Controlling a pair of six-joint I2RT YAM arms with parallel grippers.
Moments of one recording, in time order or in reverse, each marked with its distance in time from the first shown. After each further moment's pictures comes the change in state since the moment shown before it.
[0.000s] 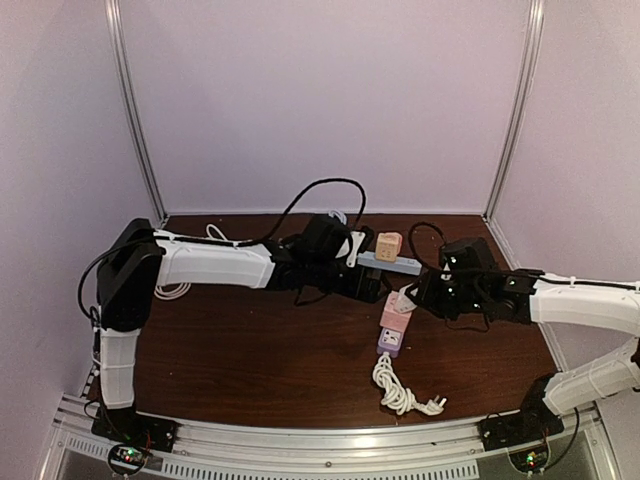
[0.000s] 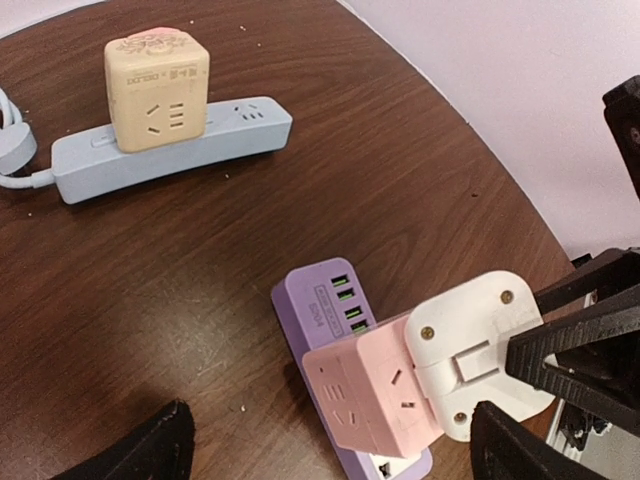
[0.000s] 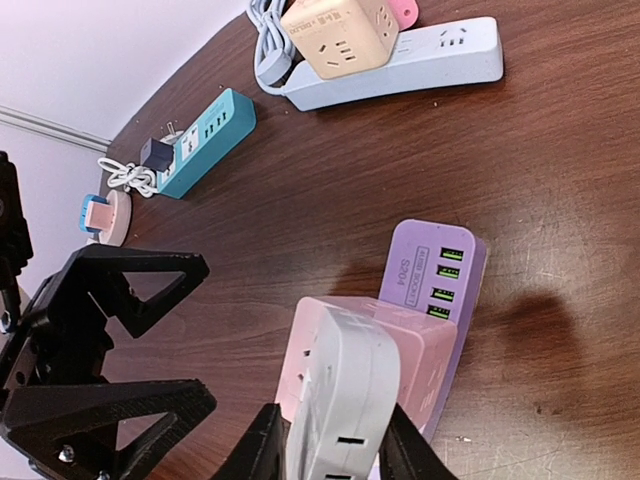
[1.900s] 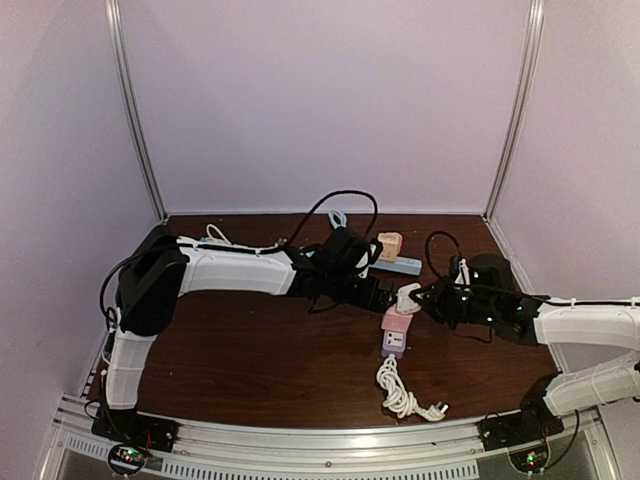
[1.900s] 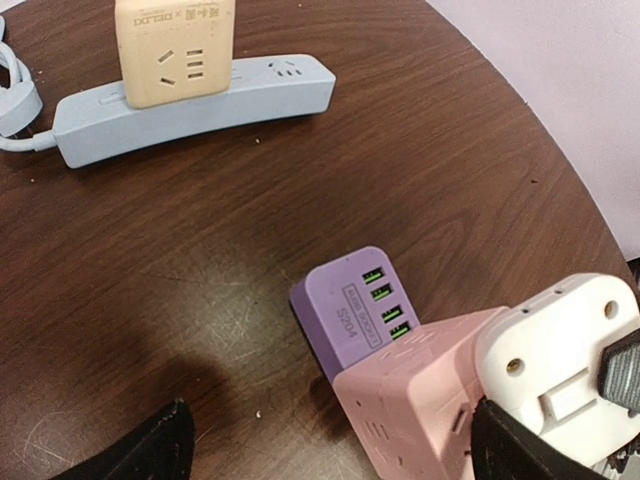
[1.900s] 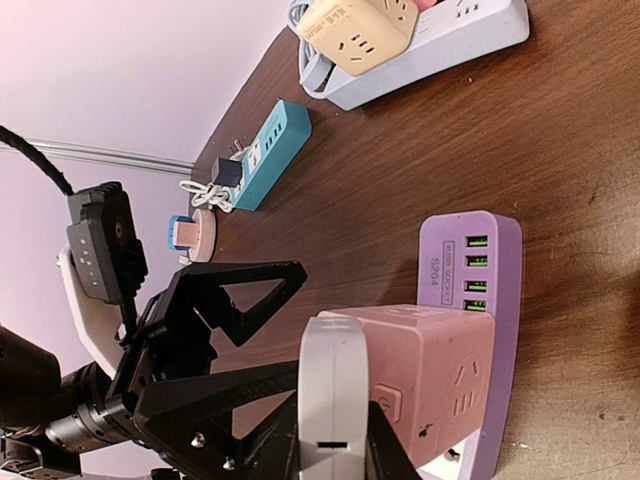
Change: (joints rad) left arm -0.047 0.127 0.133 -0.116 -0.143 -0.016; right arm -0.104 -0.066 -0.242 0.387 -0.217 0.163
